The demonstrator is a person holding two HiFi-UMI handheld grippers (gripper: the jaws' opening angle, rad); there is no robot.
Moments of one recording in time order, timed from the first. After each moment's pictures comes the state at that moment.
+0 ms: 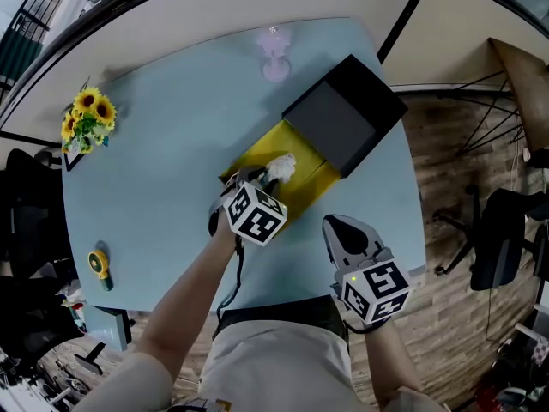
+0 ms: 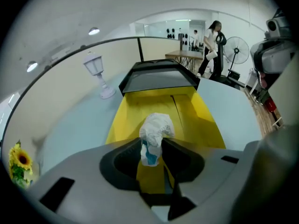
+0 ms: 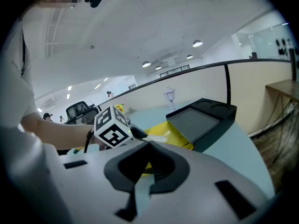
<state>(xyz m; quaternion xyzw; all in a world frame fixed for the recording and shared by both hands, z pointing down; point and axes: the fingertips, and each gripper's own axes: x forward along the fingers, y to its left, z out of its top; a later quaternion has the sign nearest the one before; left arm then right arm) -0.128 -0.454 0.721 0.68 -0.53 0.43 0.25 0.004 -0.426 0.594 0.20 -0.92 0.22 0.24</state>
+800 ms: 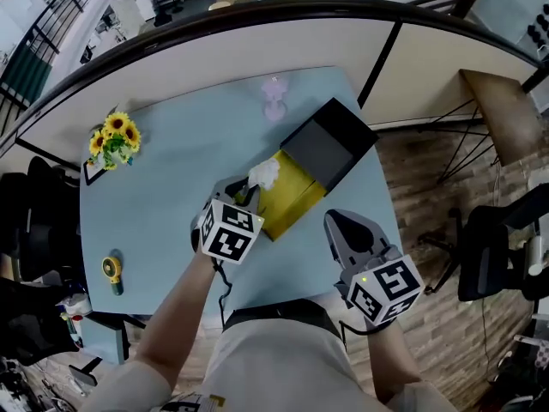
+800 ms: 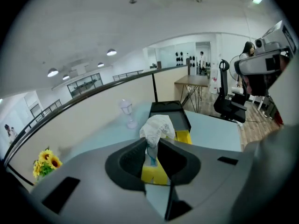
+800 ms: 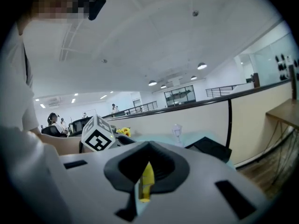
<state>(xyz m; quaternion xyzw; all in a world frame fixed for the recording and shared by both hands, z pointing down) -0.152 -0.420 0.531 0.69 -0.62 0.33 0.18 0.006 -0.413 0.423 0.21 -0.95 0.16 0.14</state>
